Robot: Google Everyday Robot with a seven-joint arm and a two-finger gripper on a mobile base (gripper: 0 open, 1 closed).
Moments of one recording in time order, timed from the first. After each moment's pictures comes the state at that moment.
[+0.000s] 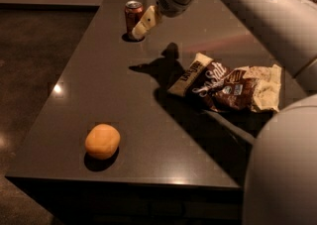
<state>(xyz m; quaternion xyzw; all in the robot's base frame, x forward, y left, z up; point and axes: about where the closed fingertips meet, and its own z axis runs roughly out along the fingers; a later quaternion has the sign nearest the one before) 0.746 -0.011 0.936 -0.37 0.86 0.06 0.34</state>
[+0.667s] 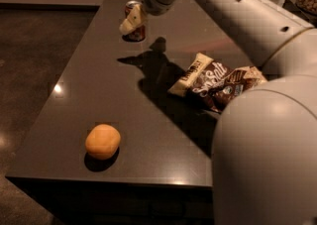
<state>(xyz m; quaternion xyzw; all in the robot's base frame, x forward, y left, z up) 0.783 0.026 0.926 -0.36 0.86 0.07 0.36</state>
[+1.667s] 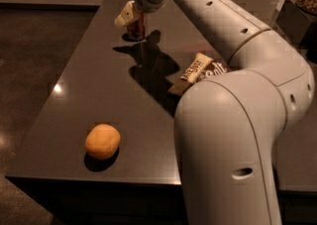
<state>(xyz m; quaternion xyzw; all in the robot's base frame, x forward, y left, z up) 0.840 0.050 0.913 -0.33 0.87 0.06 0.37</state>
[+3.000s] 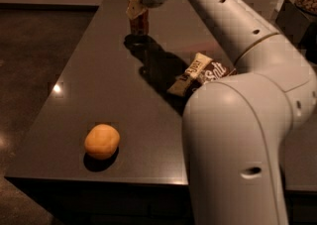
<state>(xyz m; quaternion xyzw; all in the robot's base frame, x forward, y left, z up) 0.832 0.053 0.930 -0.33 0.86 0.12 0.37</state>
